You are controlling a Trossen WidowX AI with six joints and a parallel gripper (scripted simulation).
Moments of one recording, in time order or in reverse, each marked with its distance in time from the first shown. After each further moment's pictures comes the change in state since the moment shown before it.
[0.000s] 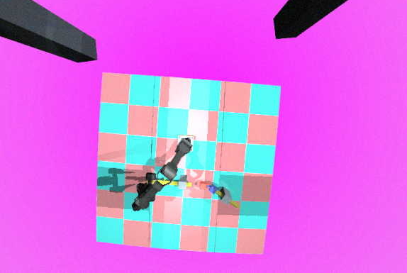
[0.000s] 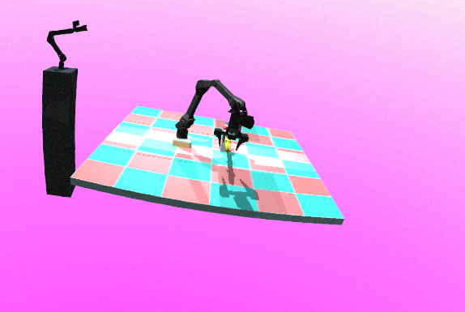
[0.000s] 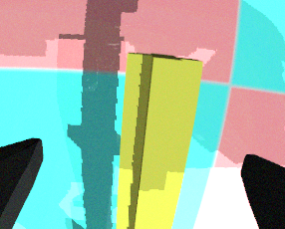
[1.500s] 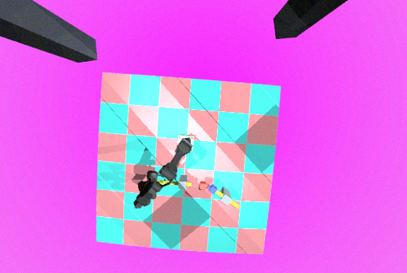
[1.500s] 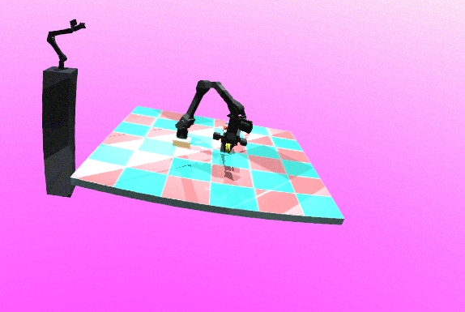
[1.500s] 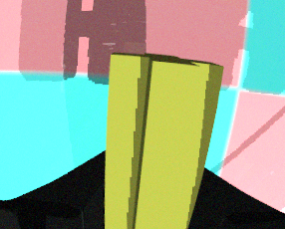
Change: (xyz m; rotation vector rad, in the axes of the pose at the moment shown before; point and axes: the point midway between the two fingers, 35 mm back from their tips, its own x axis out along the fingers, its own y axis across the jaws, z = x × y) arm 0.025 -0.002 -0.001 0.002 0.004 -0.008
